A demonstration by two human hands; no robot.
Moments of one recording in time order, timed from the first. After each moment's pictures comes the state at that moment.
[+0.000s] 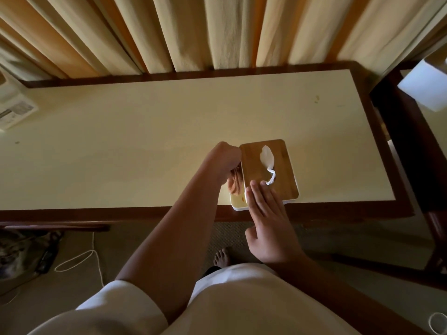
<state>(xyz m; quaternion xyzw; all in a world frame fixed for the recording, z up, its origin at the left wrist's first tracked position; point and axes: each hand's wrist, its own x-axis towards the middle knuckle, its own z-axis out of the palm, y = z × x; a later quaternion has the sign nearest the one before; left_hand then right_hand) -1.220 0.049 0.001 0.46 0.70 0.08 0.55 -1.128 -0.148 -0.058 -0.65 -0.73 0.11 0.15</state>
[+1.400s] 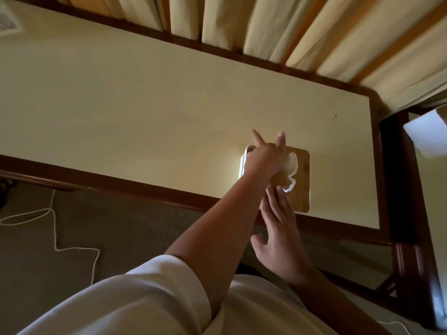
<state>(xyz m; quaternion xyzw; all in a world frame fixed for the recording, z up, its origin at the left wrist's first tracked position) -1.184 0.040 -0.004 0.51 0.62 0.08 0.59 -1.127 -0.143 -0.036 -0.67 -0.72 0.17 0.07</state>
